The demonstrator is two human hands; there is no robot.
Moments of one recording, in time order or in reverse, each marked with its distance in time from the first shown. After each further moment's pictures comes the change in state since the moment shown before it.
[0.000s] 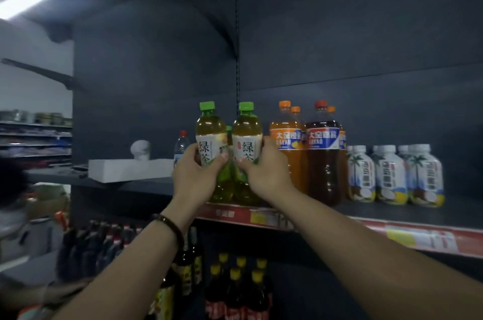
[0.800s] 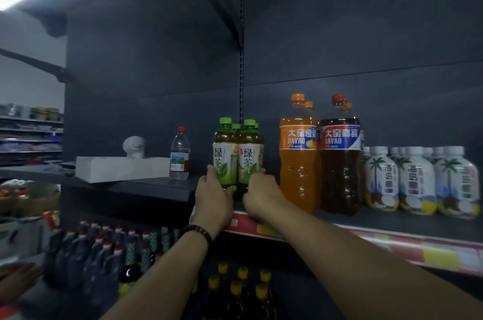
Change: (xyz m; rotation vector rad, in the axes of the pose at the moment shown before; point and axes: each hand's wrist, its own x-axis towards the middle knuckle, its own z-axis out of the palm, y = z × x) left_hand 0.037 -0.097 0.060 0.451 -0.135 -0.090; right_hand 0.038 0.057 0.061 -0.588 -0.285 0.303
